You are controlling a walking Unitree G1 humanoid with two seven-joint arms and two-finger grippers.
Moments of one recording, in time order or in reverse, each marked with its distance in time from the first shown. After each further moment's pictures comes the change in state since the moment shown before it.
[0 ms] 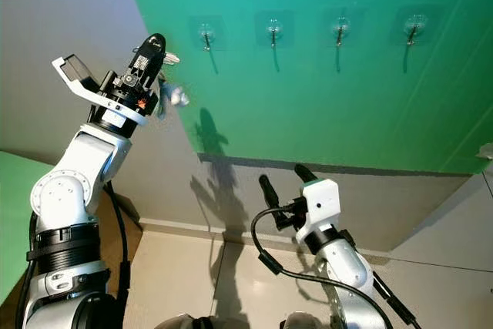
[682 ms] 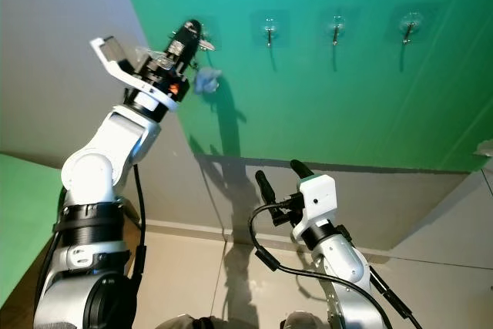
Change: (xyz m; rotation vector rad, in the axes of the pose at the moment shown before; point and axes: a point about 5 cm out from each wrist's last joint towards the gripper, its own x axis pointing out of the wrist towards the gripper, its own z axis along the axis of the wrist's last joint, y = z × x) left arm 0.039 -0.004 -0.030 -0.065 0.093 -0.028; right arm 0.004 0.004 0.002 0.004 -0.009 0.014
